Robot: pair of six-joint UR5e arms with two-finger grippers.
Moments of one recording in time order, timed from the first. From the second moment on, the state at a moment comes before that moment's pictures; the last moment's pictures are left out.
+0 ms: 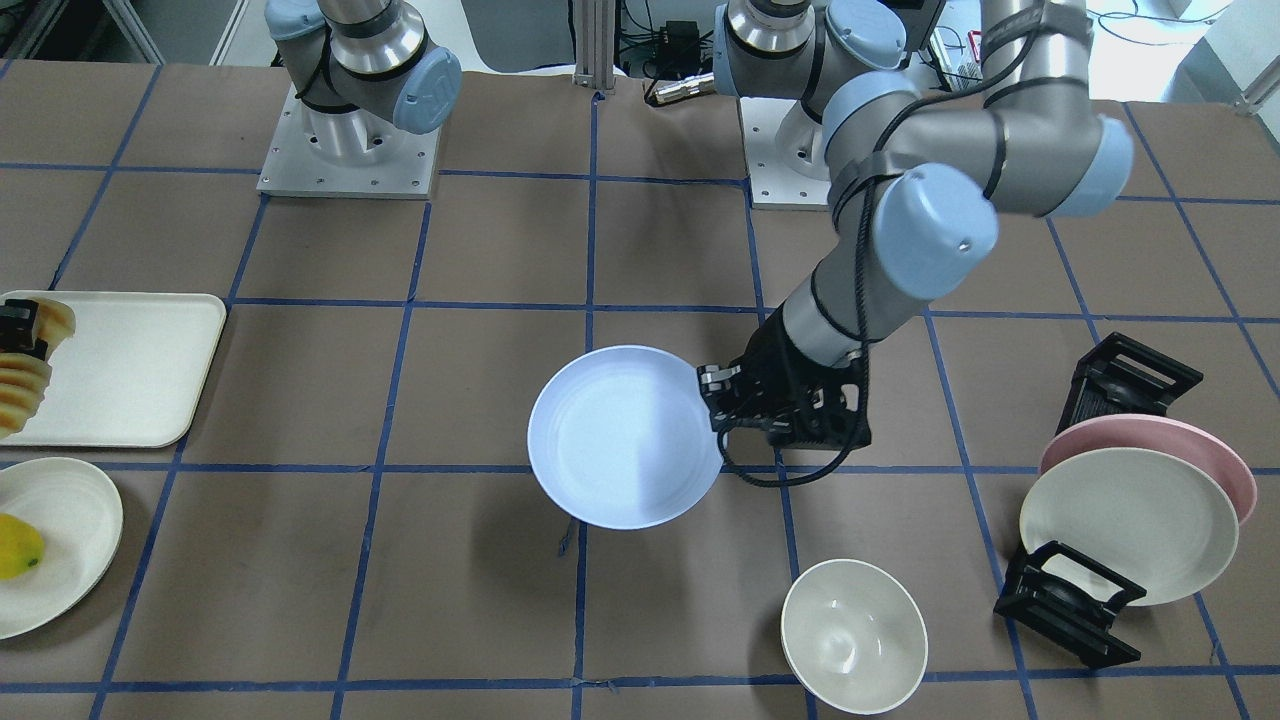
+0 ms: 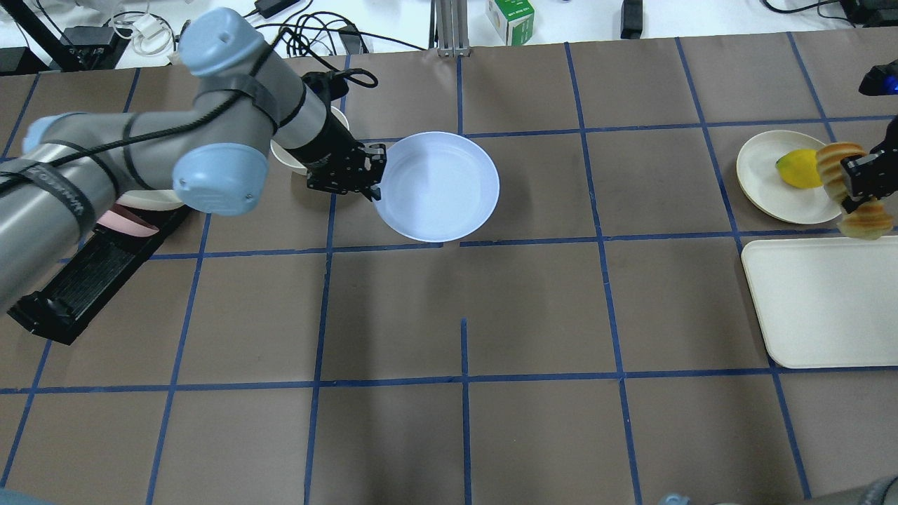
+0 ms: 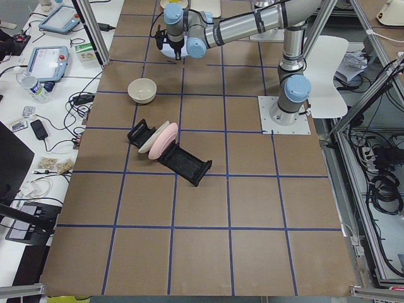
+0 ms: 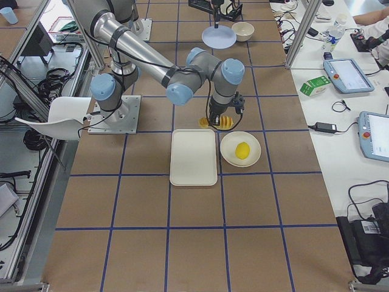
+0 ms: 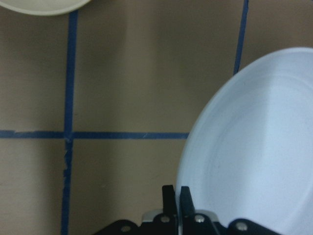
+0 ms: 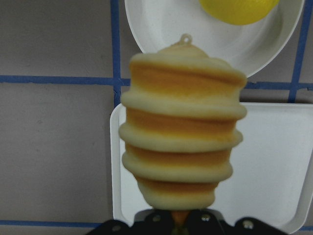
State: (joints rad) left arm -1.65 -1.89 -1.74 -1.03 1.26 -0.19; right arm 1.02 -1.36 1.66 -1.75 -1.65 -0.58
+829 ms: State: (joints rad) left arm -1.76 -2.01 -1.82 -0.77 1.34 -0.17; right arm 1.22 -1.30 1.64 -1.75 -1.53 -0.44
